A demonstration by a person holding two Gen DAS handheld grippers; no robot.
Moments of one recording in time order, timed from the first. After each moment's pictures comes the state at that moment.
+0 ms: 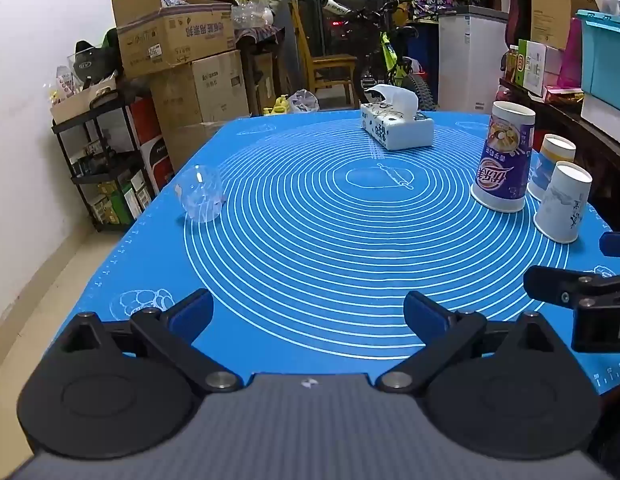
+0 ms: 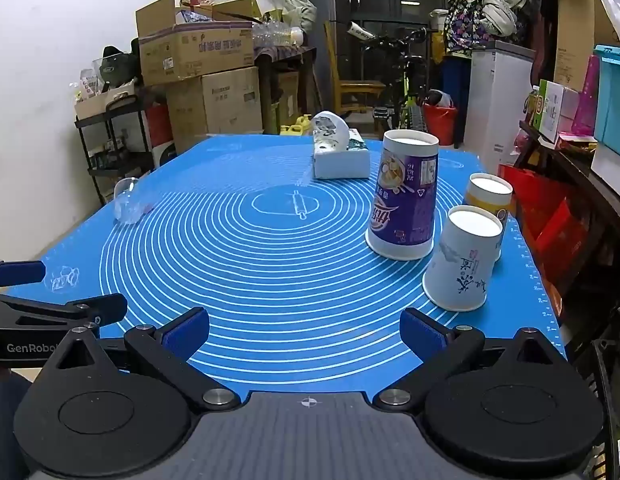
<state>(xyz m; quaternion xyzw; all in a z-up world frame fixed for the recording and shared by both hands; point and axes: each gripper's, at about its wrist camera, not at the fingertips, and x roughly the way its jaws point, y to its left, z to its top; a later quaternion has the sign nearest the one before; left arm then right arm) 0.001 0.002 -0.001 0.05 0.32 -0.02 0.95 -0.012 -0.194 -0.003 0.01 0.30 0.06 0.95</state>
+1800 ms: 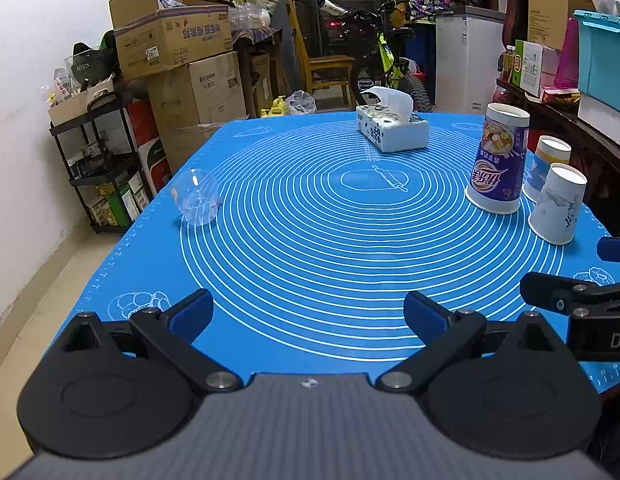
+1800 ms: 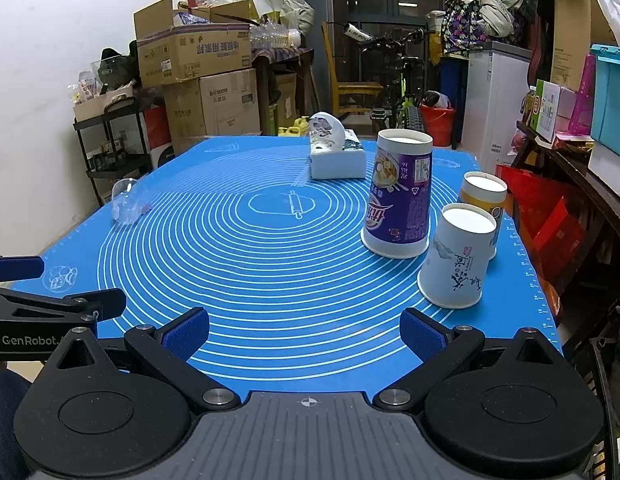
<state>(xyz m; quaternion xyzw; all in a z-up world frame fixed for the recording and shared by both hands) -0.001 -0.006 0.001 0.07 0.31 -0.02 0.95 -0.010 -0.203 -0.009 0.02 0.30 0.06 0.95</state>
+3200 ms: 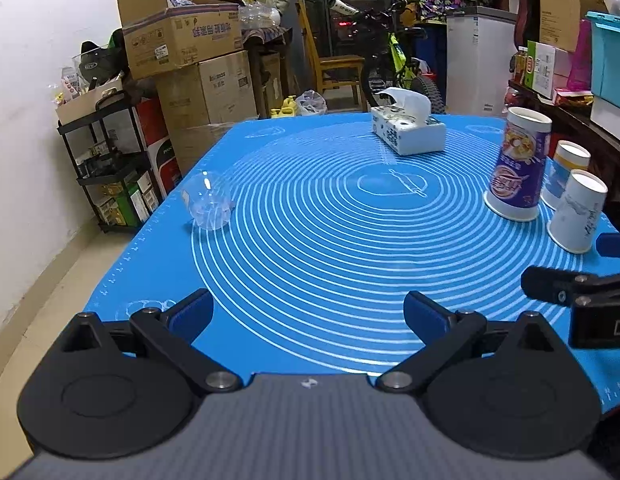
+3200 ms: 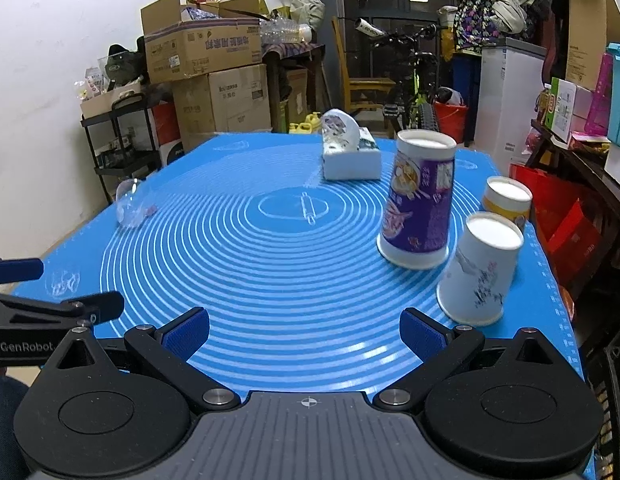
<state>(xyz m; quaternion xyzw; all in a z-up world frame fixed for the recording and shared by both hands) 0.014 0.010 0.006 0.07 0.31 0.00 0.95 0.016 -0.197 -0.008 0.02 0.31 0.08 0.95</state>
